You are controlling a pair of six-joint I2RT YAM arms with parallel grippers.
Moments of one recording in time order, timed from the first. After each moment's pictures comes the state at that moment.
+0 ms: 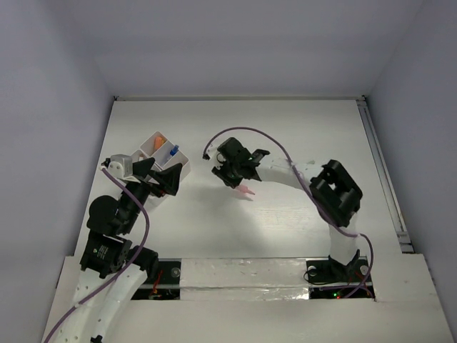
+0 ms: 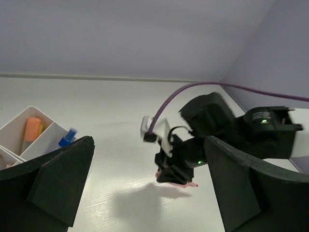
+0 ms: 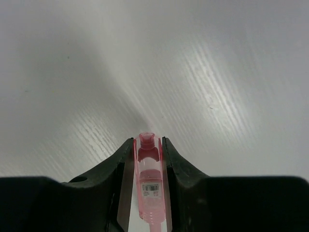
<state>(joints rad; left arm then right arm) -0.35 0.35 0.66 -0.19 0.03 -0.33 0.84 1.99 1.46 -0.43 -0.06 -0.21</state>
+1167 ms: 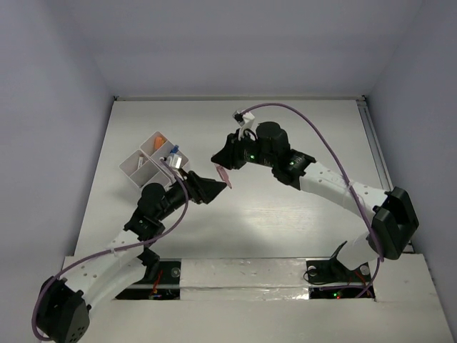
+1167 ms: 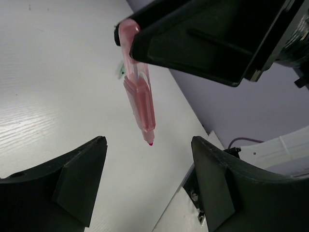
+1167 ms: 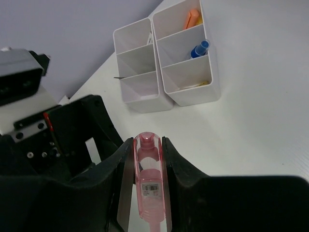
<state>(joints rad) -0.54 0.70 0.30 0.43 0.32 -0.81 0.80 1.50 1.20 0.06 -0.31 0.41</state>
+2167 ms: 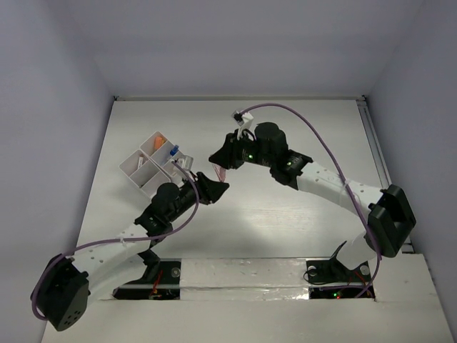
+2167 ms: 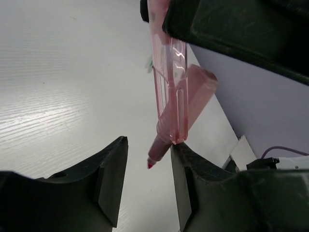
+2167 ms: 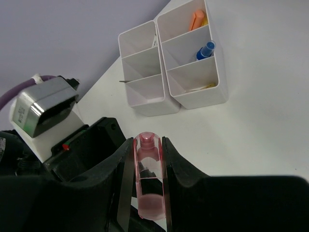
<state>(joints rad) -0.69 0.88 0.30 0.48 0.11 -0.74 0.80 1.53 1.20 0.12 -0.33 0.47</state>
